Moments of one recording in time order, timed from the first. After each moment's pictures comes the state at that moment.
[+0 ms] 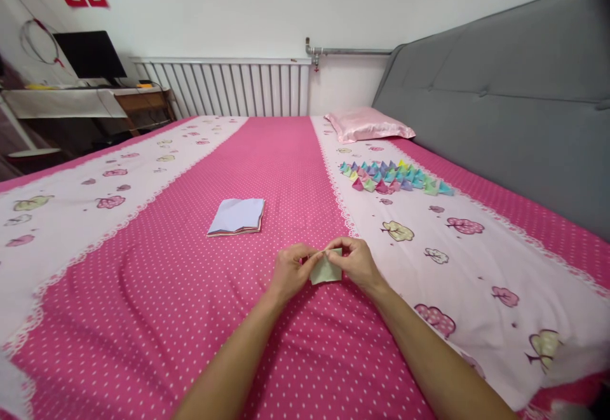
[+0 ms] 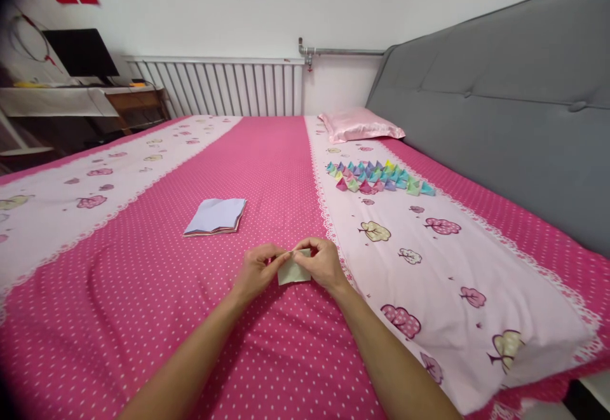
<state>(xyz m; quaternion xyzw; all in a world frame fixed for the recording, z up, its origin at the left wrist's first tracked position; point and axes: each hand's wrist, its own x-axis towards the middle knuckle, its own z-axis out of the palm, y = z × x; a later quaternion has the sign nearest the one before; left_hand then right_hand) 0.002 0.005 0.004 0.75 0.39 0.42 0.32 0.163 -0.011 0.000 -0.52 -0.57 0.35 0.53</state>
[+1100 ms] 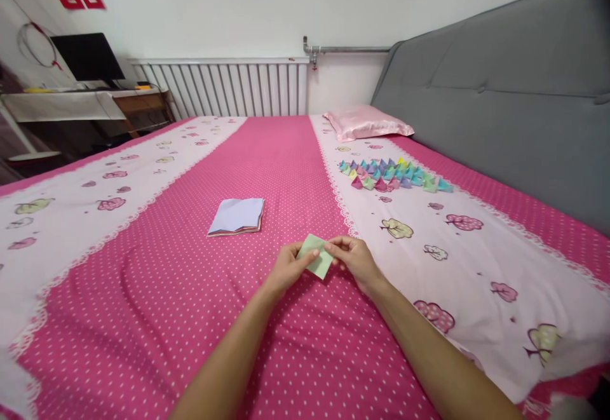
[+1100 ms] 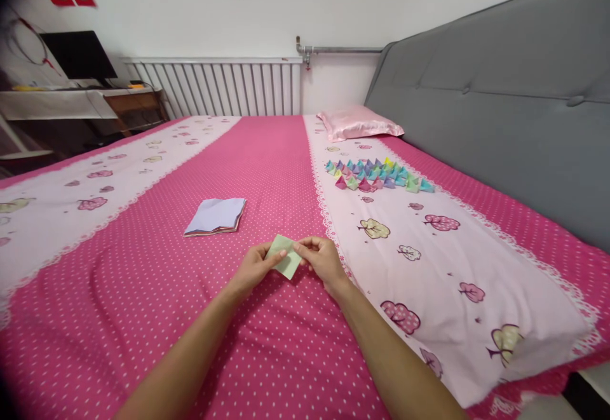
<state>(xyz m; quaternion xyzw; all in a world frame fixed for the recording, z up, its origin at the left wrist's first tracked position) 0.001 0.012 0.002 0.56 0.38 0.39 0.62 0.158 -0.016 0.004 -0.50 -0.44 0.51 0.55</state>
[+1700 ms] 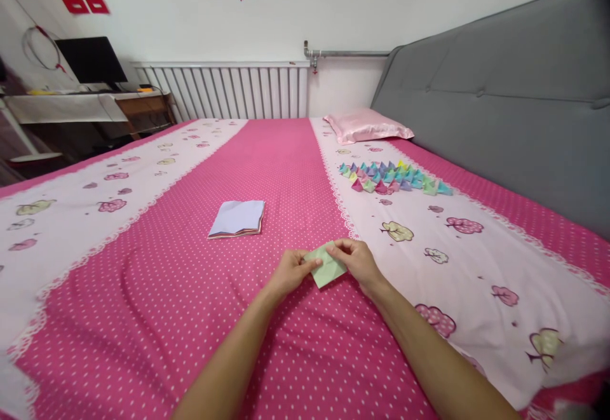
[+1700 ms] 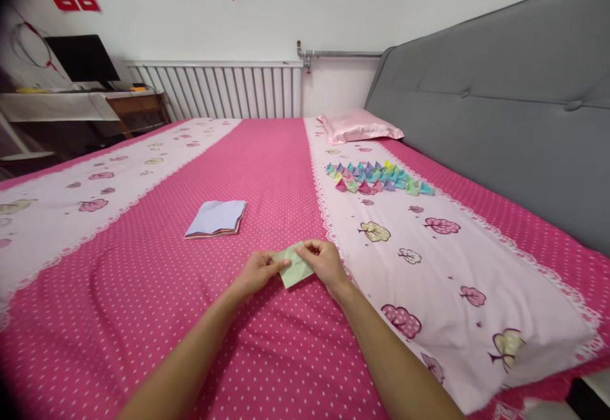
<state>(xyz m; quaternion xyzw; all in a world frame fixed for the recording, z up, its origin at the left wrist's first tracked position) 0.000 0.016 -0.009 0.61 0.38 0.33 0.62 0.162 -0.012 -0.002 -0.49 -0.47 0.49 0.55</state>
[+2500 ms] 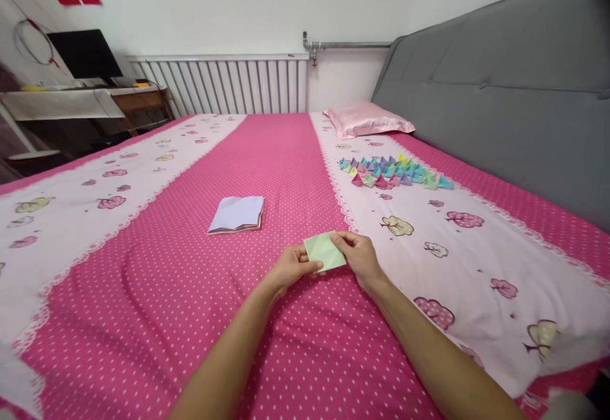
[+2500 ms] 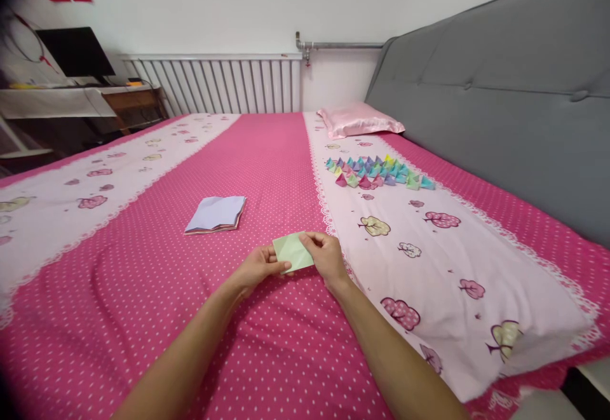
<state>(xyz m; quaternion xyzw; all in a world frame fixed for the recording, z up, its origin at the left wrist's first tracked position) -0.001 0.010 0.001 0.53 0.38 0.30 0.70 0.158 -0.011 -0.005 -0.50 -0.43 0.45 0.60</state>
